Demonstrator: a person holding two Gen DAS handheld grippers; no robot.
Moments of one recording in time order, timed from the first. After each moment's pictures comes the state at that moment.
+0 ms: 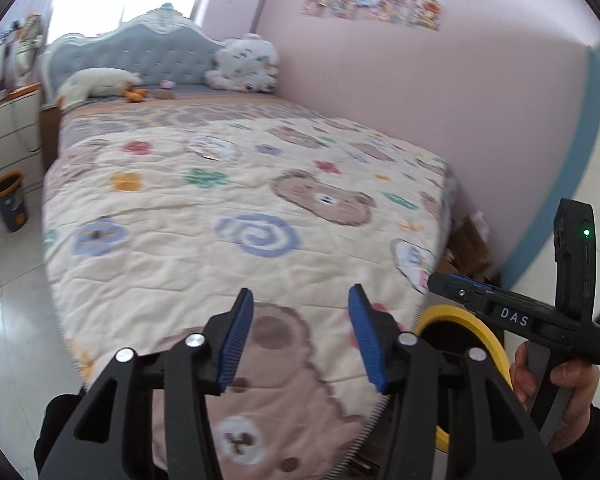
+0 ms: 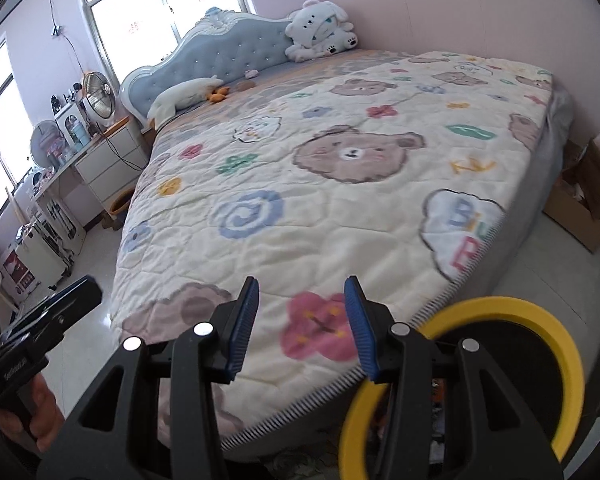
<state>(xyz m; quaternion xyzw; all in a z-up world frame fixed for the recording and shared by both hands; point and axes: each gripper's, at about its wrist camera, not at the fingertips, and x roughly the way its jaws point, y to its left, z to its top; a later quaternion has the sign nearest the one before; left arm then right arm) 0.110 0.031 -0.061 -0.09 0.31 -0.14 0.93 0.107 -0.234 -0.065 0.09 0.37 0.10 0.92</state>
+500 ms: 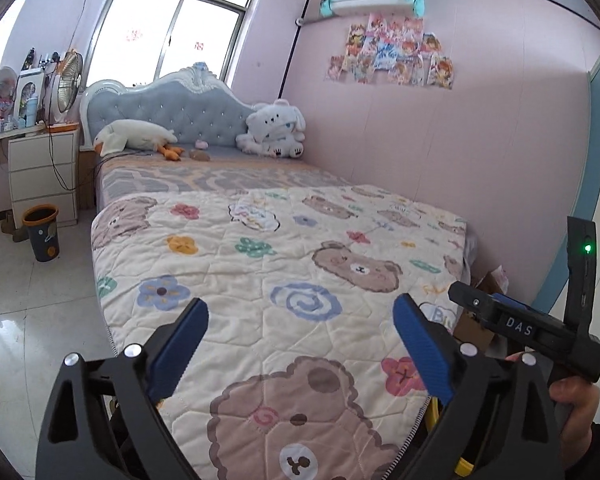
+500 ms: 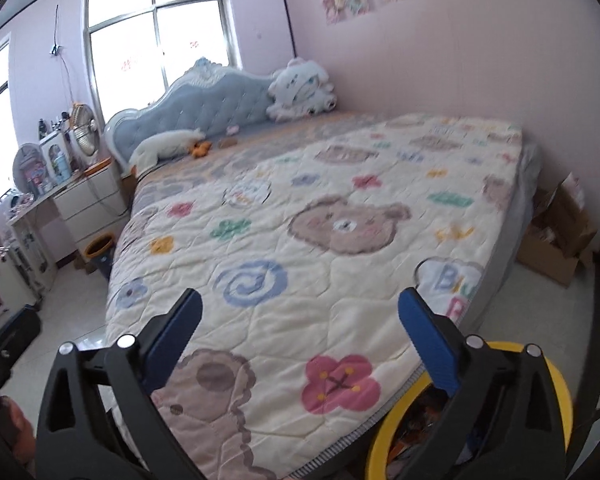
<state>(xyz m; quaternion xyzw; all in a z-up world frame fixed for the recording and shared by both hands) 0.069 0.077 -0.021 -0.10 0.20 -0.09 0.97 0.089 -0.198 -0.020 0.07 0.26 0.03 0.96</state>
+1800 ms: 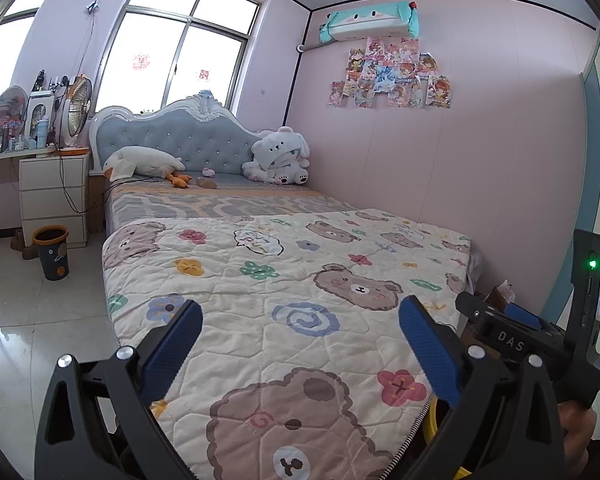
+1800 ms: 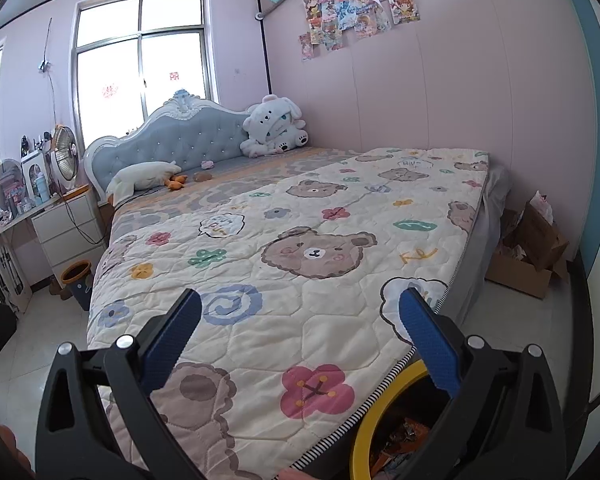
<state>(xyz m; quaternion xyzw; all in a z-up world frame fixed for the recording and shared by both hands) 0.041 0.064 -0.017 -0.09 0.15 -0.07 0.98 0.053 -0.202 -0.020 0.07 0.20 -0.02 0.98</state>
